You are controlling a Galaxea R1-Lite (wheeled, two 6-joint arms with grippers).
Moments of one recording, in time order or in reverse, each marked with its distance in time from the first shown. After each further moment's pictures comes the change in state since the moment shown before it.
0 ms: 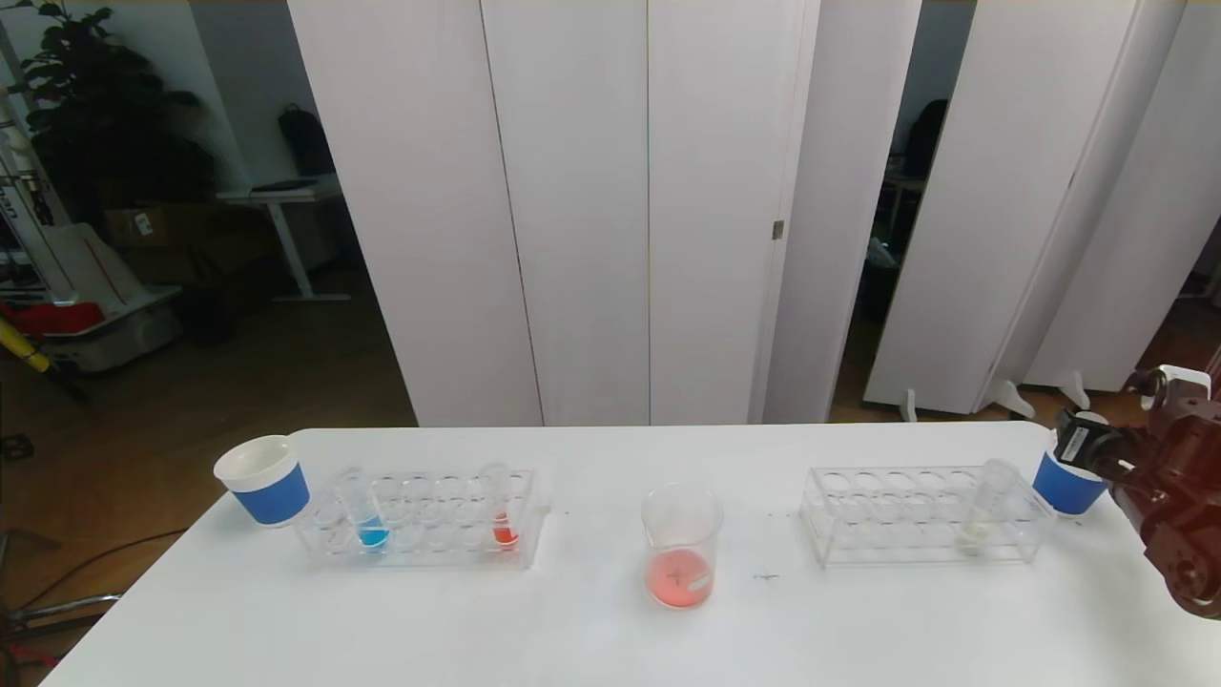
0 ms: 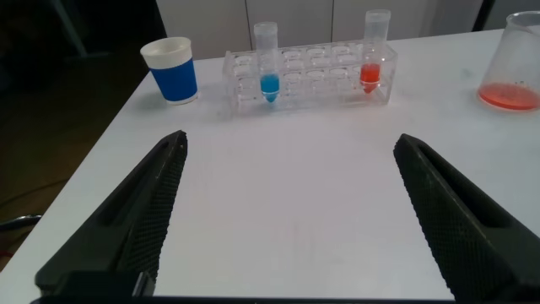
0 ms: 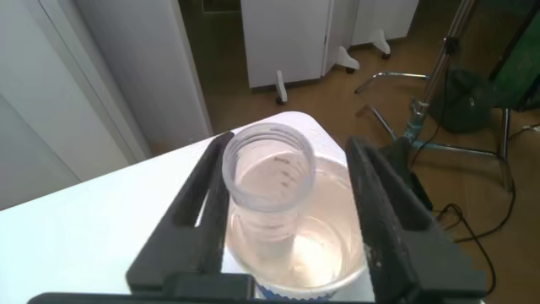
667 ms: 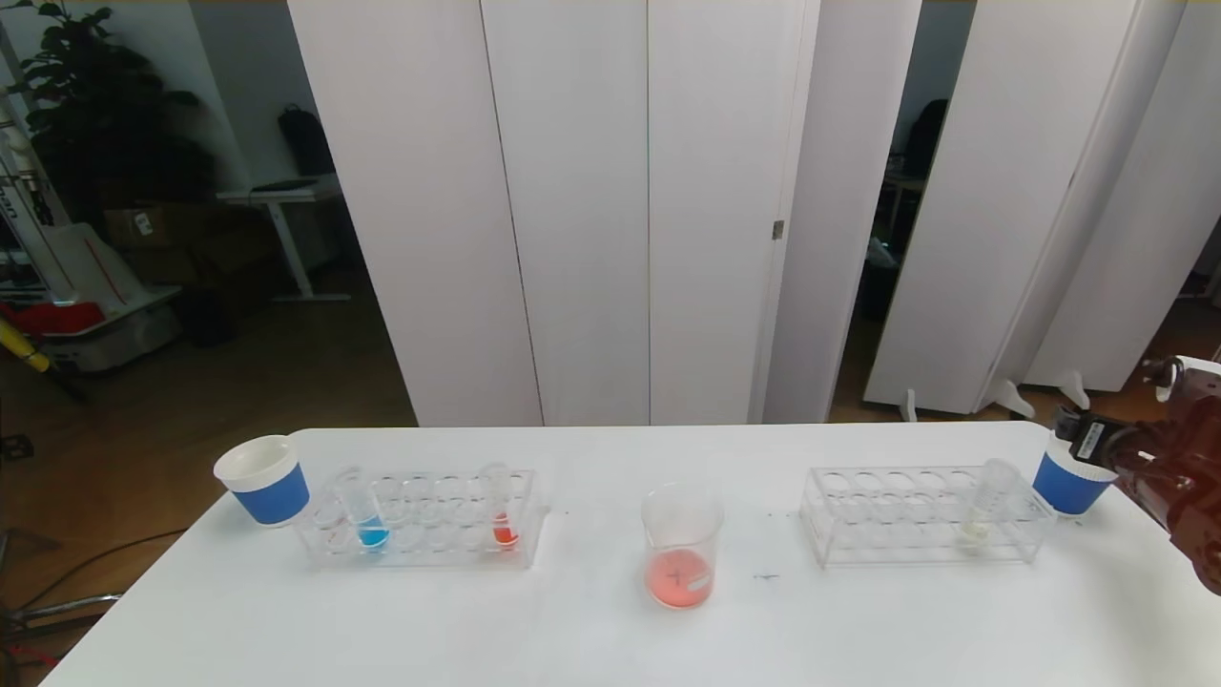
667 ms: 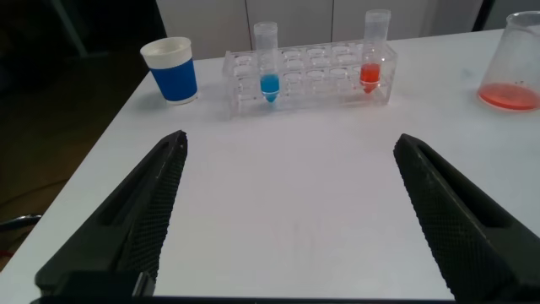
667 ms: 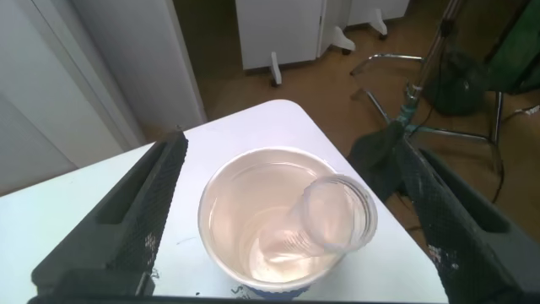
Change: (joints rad) left arm 0.000 0.000 0.000 0.000 0.000 -0.001; right arm -0.029 -0.071 -0.033 0.179 0.030 -0.001
